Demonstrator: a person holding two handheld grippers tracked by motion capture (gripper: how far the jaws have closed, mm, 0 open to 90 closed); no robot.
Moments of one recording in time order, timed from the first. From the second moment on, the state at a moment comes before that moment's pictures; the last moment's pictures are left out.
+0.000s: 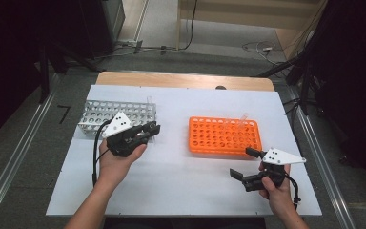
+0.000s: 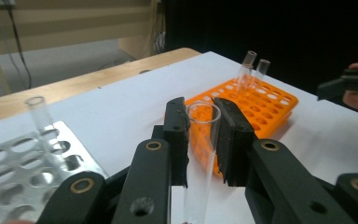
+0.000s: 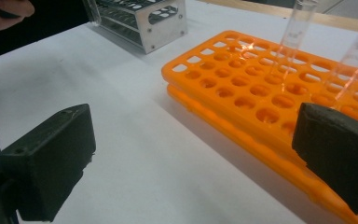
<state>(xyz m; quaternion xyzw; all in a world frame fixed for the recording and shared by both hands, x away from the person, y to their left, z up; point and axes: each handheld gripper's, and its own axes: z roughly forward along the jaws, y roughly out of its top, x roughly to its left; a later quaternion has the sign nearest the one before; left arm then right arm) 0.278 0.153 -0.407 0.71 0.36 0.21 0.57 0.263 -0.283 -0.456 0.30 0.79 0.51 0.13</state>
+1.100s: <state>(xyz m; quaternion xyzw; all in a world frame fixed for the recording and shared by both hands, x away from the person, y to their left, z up) 0.351 0.199 -0.389 0.67 0.43 0.27 0.54 0.272 -0.300 -0.463 0.32 0.79 0.51 0.13</state>
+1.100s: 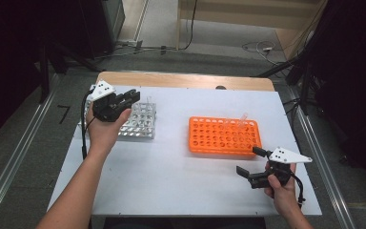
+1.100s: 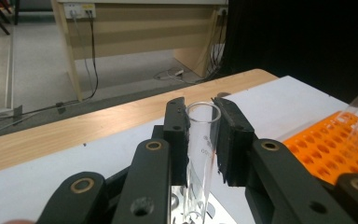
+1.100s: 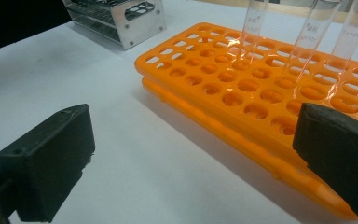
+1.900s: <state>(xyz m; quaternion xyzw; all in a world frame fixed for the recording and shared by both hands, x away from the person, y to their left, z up) 0.398 0.195 -0.405 0.63 0.48 0.27 0.54 0.273 -0.303 -0.465 0.33 0.78 0.51 0.13</state>
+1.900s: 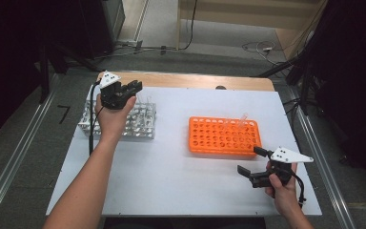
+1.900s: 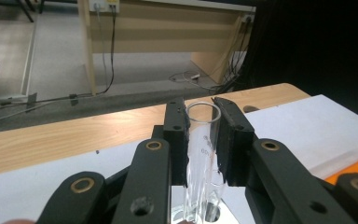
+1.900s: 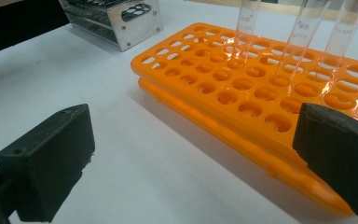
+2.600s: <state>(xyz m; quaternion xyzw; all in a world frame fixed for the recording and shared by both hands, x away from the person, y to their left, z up) 0.406 0.192 -0.426 0.65 0.49 0.26 0.52 0.274 -0.305 -0.465 0.33 0.78 0.51 0.13</state>
